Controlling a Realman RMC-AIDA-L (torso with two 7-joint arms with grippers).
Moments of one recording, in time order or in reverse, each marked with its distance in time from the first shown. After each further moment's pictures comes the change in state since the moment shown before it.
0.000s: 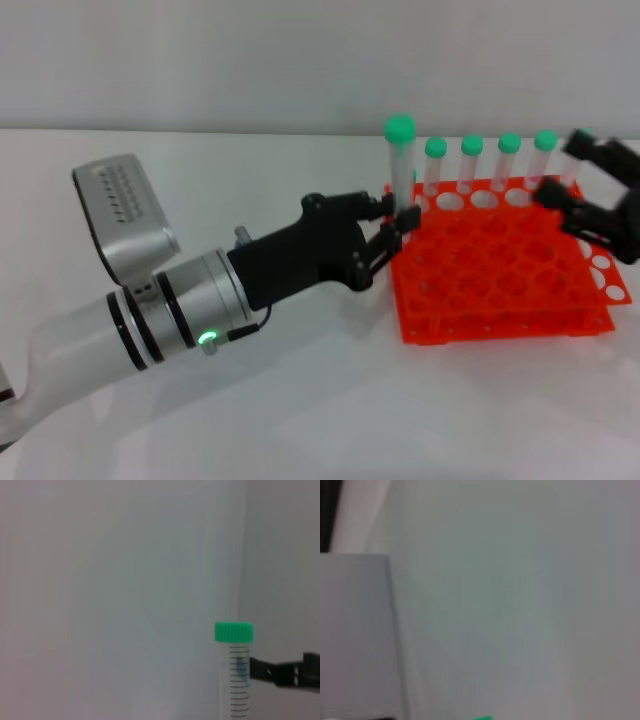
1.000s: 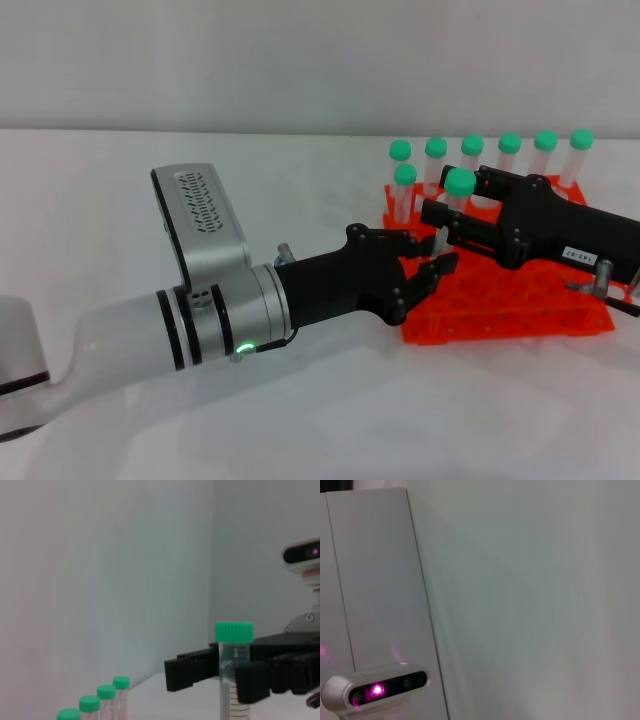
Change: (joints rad) left arm -0.053 -0.002 0.000 0.057 0.126 -0.157 0.022; right arm 0.103 0.043 0.008 -0.097 -0.207 0.226 0.123
